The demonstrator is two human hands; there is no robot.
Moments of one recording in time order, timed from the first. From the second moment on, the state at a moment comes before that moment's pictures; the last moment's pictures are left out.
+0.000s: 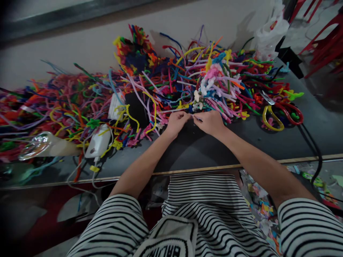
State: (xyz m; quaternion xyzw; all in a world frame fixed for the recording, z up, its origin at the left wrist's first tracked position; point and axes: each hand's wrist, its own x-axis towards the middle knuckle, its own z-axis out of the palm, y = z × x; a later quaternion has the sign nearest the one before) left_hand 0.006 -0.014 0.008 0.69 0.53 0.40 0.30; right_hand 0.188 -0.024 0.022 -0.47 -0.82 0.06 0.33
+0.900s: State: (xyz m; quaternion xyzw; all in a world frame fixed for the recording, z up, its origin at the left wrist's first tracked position) left_hand 0.009 -0.010 0.006 0.61 0.50 0.44 0.44; right_hand 0.189 -0.019 0.017 -0.46 -0.79 0.14 0.38
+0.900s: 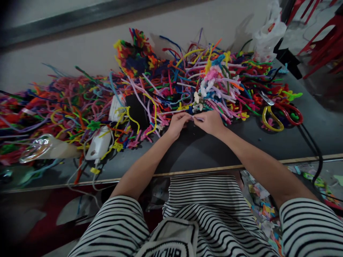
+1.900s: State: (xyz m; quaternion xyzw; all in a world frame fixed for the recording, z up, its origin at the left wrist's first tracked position) left_hand -0.001 -0.001 0.000 0.62 0.41 0.48 0.47; right_hand 0.194 -0.010 0.026 -0.48 -0.66 0.42 0.41
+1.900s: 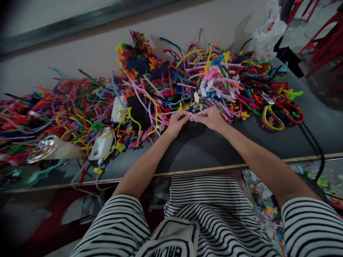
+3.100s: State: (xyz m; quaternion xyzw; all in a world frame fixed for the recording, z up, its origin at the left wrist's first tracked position) left_hand -0.005 0.001 -0.006 0.65 0.46 0.48 0.38; right_hand 0.196 -0.014 0.021 -0.45 -0.83 0.16 0.29
